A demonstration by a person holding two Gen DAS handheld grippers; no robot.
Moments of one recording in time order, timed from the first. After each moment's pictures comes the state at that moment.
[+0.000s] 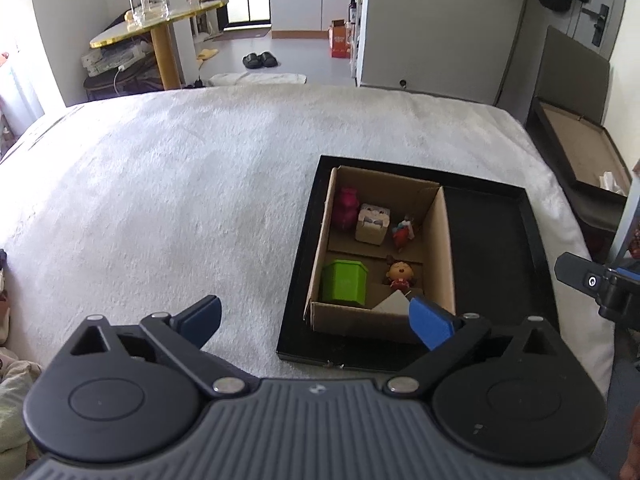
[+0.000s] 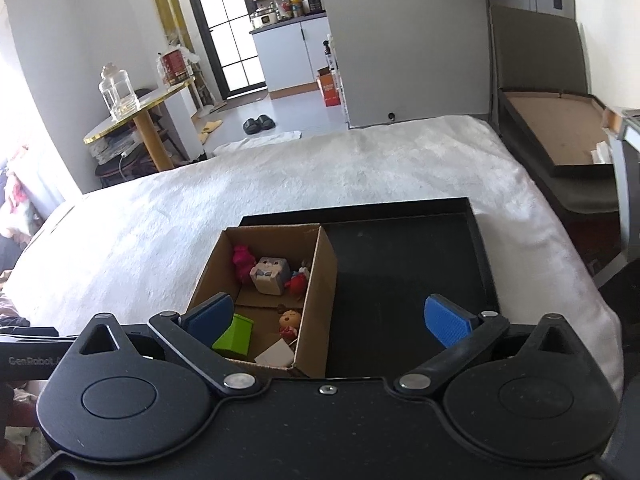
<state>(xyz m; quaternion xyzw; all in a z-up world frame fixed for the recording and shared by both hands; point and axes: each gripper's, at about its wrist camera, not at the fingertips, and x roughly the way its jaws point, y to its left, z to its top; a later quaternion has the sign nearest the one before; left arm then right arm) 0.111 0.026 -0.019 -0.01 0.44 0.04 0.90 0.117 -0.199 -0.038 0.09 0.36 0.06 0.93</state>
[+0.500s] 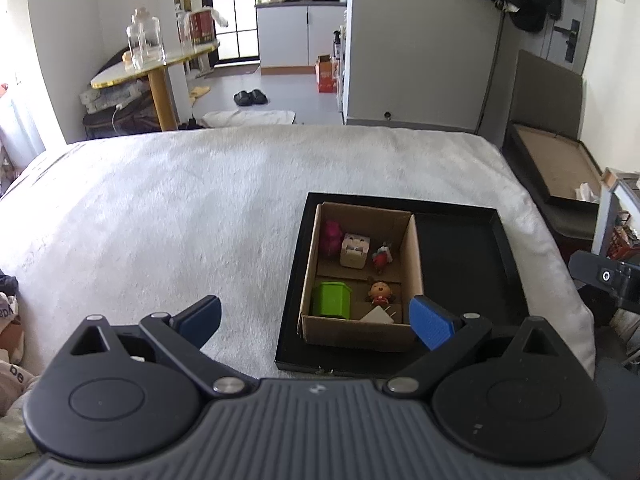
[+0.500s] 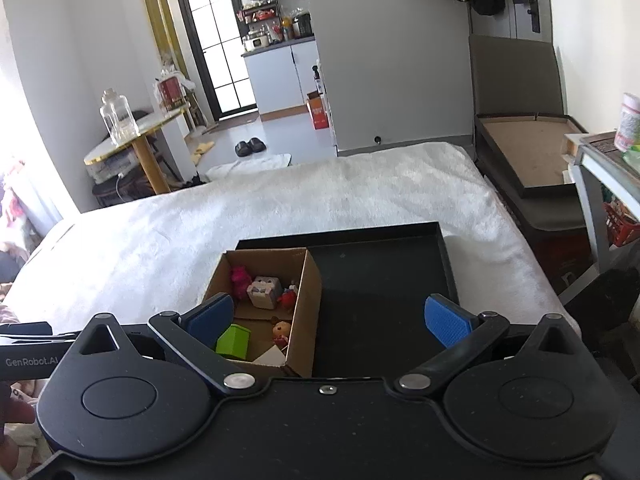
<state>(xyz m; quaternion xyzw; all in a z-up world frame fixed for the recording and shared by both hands) 0.067 0.015 0.029 0.01 0.39 0.02 0.92 0.071 -0.219 0.010 0.09 0.32 0.05 0.94</state>
